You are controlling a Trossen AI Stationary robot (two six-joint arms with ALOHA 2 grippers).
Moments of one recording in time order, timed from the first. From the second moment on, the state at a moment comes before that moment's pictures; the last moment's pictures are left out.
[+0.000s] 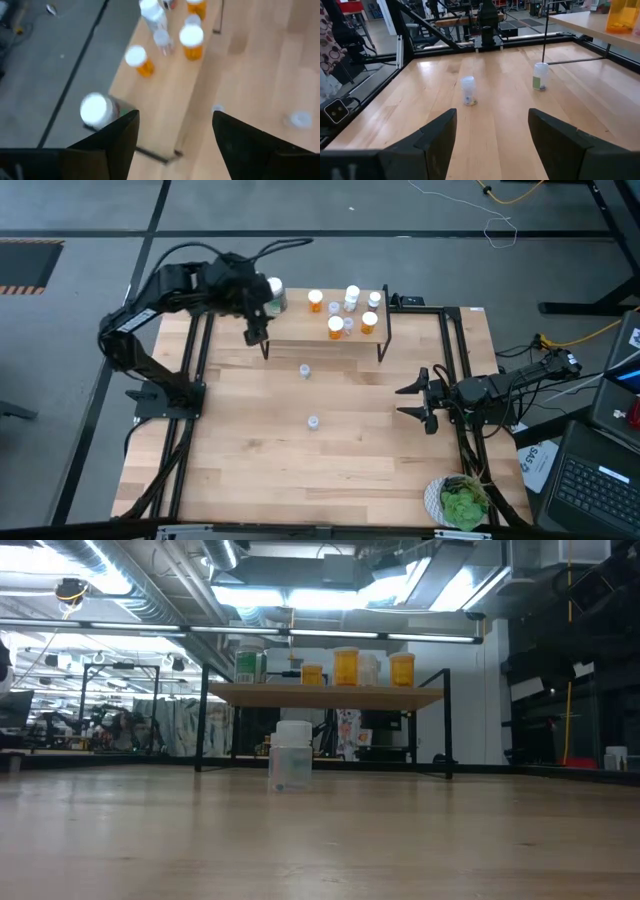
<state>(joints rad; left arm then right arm) 0.29 1.45 2.00 -1.30 -0.29 0.11 0.34 0.24 0.01 0.09 0.31 0.18</state>
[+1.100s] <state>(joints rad) -0.29 1.39 1.40 -0.98 -0.14 -0.52 0.34 0.24 0.01 0.09 0.31 0.20</state>
